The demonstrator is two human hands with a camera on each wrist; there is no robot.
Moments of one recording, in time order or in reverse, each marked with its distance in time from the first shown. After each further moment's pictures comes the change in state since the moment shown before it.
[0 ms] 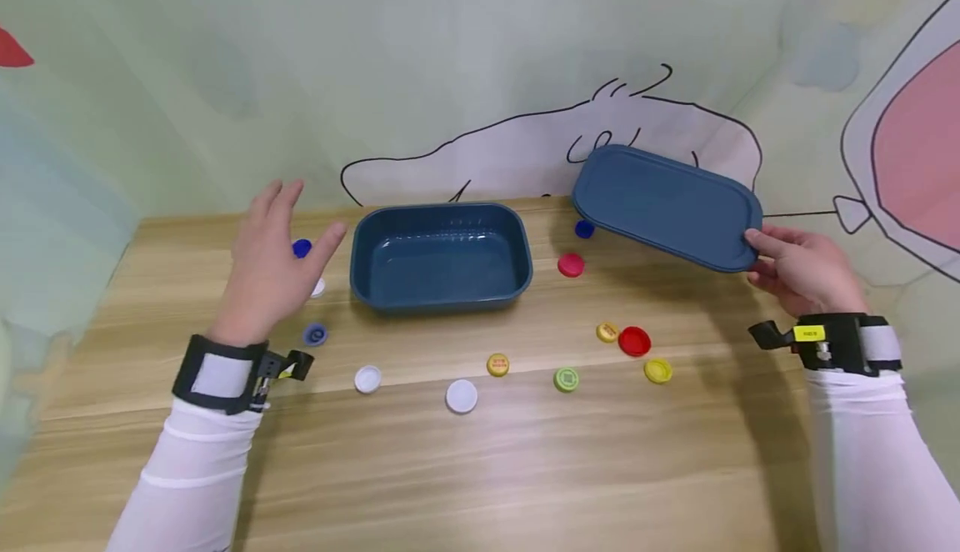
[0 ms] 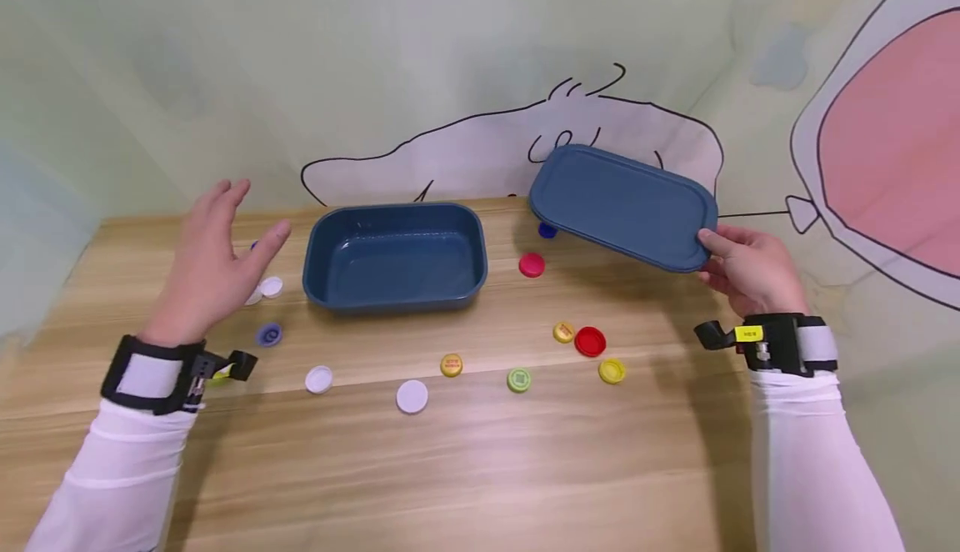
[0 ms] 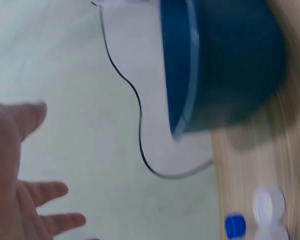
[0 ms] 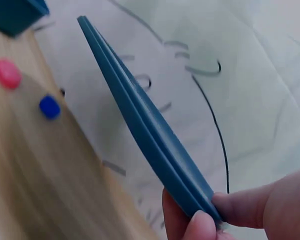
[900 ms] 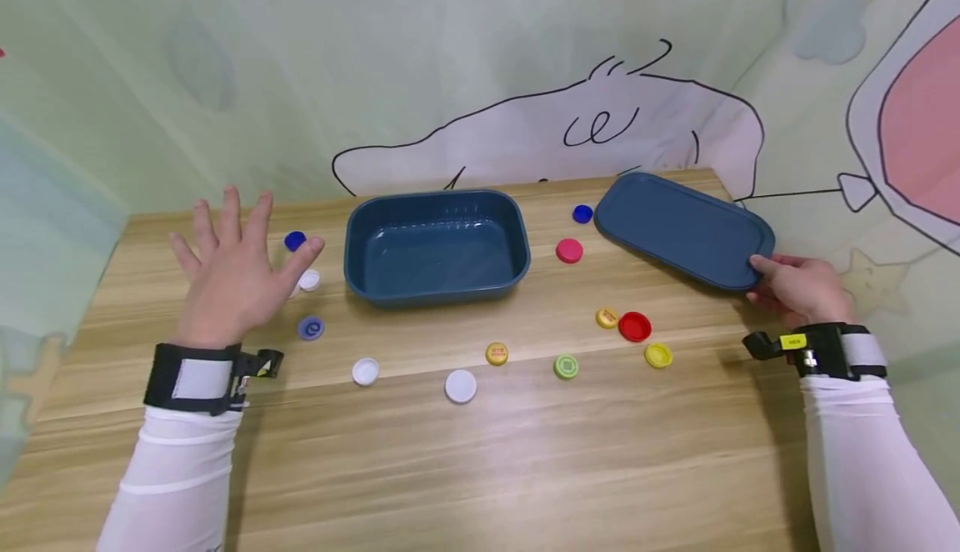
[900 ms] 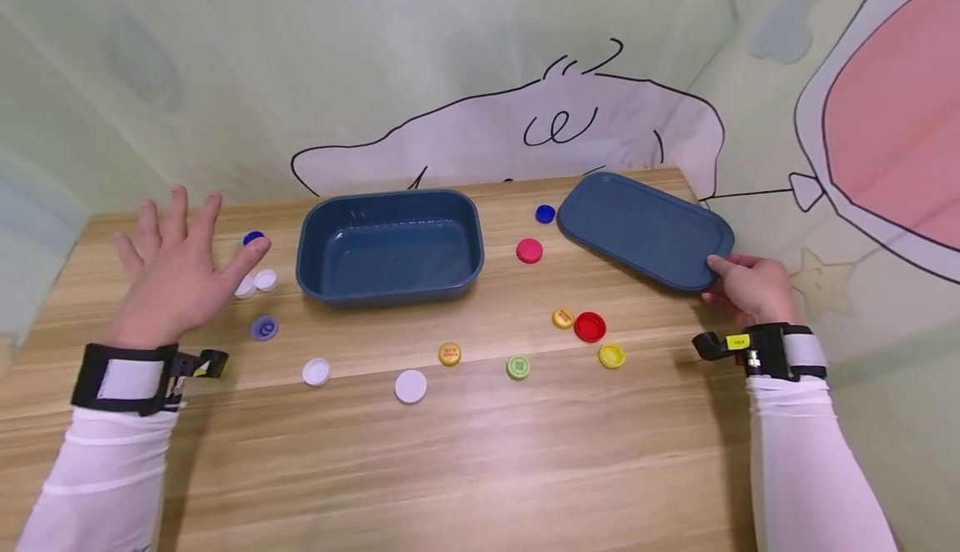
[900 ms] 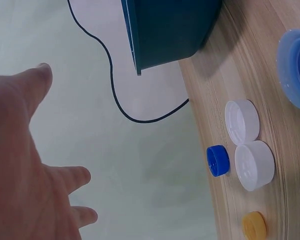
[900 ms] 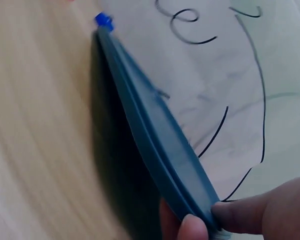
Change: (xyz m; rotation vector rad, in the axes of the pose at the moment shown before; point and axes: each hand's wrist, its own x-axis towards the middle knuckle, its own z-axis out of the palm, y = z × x) left_hand -0.016 -0.039 -0.014 0.290 -0.158 -0.175; right_hand 0.024 0.037 -0.009 -0.291 0.156 0.096
